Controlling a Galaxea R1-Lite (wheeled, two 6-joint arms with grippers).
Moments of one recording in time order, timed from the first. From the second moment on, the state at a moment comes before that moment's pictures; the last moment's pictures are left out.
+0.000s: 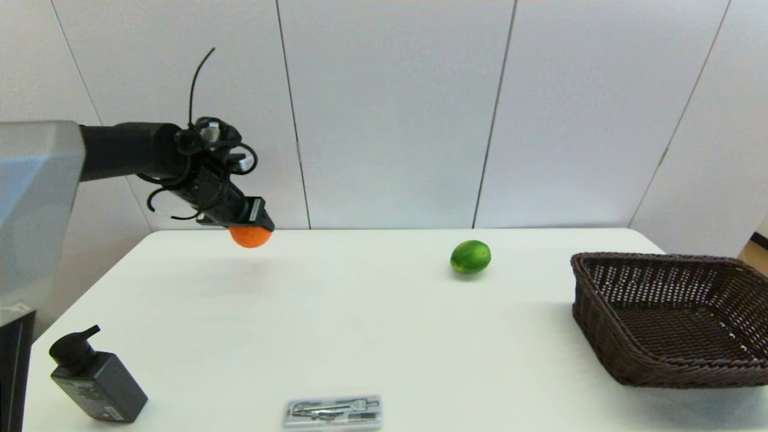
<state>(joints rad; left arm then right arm) -0.12 2.19 -1.93 0.67 -0.05 0.02 0.00 0.00 0.00 -0.01 0.00 0.00</state>
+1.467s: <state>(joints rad) -0.22 1.21 -1.01 0.90 -0.03 0.02 0.00 0.00 0.00 -0.01 0.00 0.00</state>
